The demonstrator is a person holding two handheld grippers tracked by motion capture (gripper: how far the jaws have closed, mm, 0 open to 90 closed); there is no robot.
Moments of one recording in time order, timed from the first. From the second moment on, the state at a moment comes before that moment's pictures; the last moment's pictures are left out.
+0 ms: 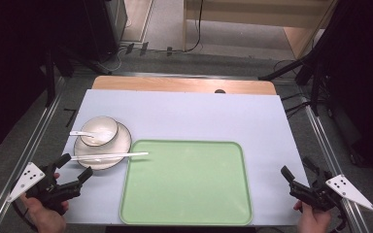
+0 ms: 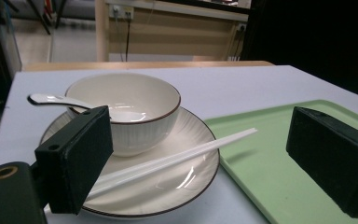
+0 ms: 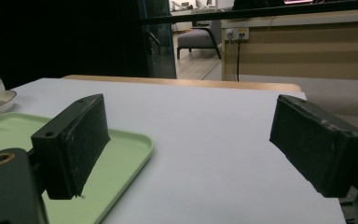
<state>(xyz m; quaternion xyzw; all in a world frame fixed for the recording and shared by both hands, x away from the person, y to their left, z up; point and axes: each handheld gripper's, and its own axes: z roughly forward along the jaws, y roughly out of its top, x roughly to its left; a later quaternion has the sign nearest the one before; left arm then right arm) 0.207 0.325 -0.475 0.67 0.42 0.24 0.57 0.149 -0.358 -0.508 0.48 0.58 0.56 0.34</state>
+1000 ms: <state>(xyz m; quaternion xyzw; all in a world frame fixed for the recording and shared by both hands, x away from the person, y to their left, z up) 0.252 0.259 -0.462 0.78 0.41 0.13 0.45 0.153 -0.339 -0.509 0.48 0.61 0.53 0.35</state>
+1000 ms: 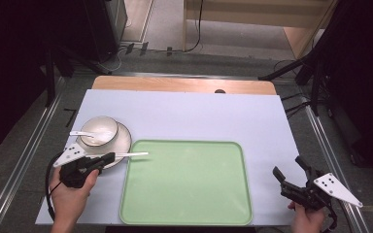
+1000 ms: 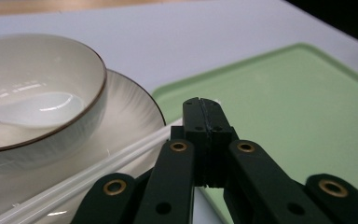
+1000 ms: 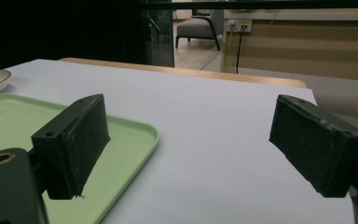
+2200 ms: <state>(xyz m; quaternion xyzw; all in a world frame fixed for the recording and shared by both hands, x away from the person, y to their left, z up) 0.315 0.241 -0.497 0.76 0.50 0.15 0.38 0.154 -0.336 -0.510 0.48 0.61 0.52 0.35</state>
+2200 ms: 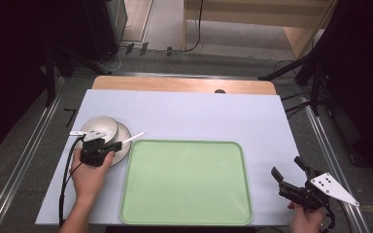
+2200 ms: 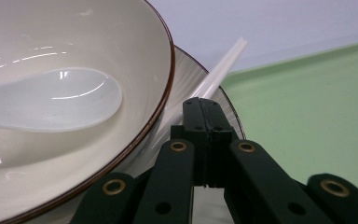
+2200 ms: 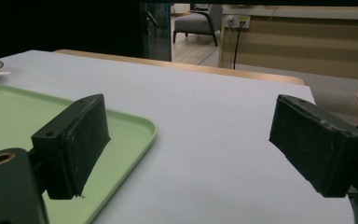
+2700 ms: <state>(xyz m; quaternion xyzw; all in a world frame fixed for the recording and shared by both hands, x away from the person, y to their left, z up) 0.298 0.258 -0.480 0.77 0.47 0.16 0.41 0.154 -0.338 -0.510 0.48 0.62 0.52 0.35</state>
